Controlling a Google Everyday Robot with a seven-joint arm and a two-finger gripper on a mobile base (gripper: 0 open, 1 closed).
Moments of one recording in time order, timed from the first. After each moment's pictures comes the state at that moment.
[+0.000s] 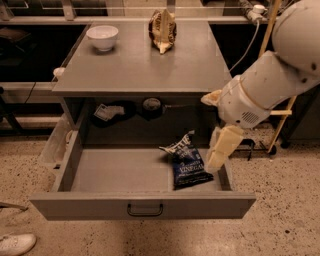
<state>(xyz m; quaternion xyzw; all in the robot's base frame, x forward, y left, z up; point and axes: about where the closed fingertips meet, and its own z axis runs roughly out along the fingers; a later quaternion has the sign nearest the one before) 0.474 -0.114 0.866 -0.66 0.71 0.11 0.22</state>
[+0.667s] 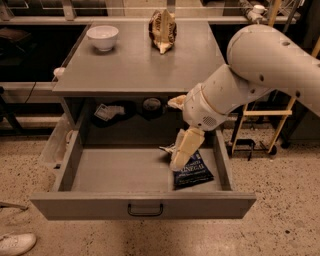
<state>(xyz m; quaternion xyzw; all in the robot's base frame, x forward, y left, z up) 0.501 -0.033 0.835 -0.69 0.66 0.17 0.26</state>
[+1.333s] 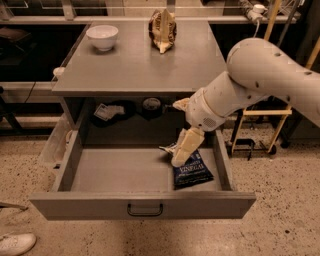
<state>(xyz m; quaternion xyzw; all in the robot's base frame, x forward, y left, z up) 0.528 -0.045 0.807 -0.66 0.68 0.17 0.26</state>
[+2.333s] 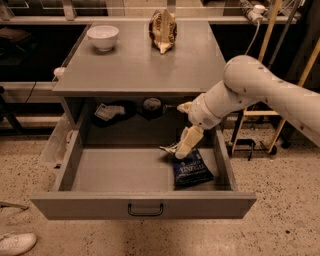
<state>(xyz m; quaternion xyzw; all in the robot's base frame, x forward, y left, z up) 0.602 -0.063 0.741 -0.65 0.69 0.19 0.27</state>
